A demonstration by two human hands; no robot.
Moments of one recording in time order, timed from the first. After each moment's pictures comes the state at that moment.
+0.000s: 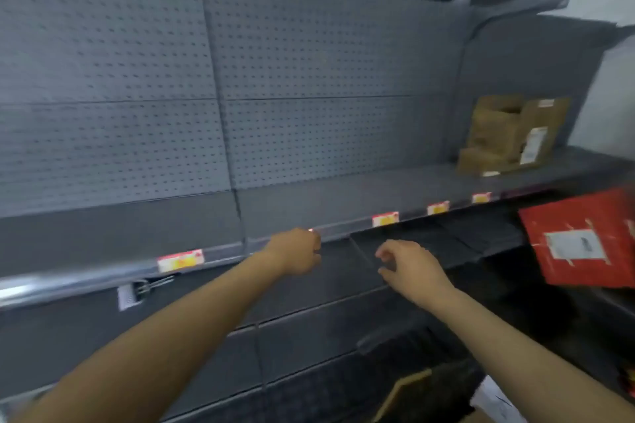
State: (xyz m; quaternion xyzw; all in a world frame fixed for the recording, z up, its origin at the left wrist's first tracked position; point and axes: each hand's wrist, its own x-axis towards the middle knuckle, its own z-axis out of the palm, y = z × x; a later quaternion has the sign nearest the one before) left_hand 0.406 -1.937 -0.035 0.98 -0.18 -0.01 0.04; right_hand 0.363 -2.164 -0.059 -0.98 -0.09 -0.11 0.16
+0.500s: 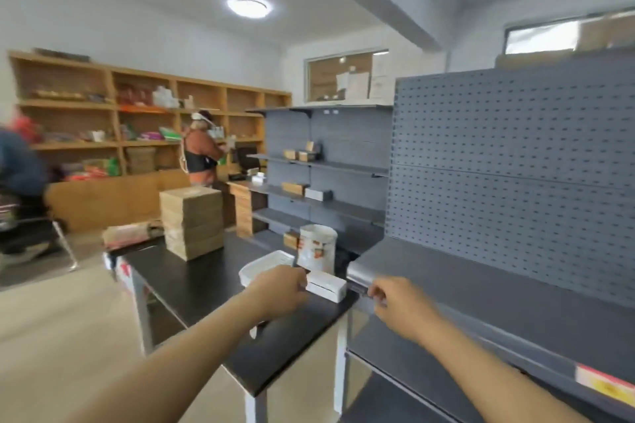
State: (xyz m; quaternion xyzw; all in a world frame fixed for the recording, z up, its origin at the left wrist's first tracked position) left_hand 0.038 -1.419 0.002 0.94 0.34 0.09 0.05; right_hand 0.237 -1.563 -0.020 -0.80 -0.57 -0.03 0.20
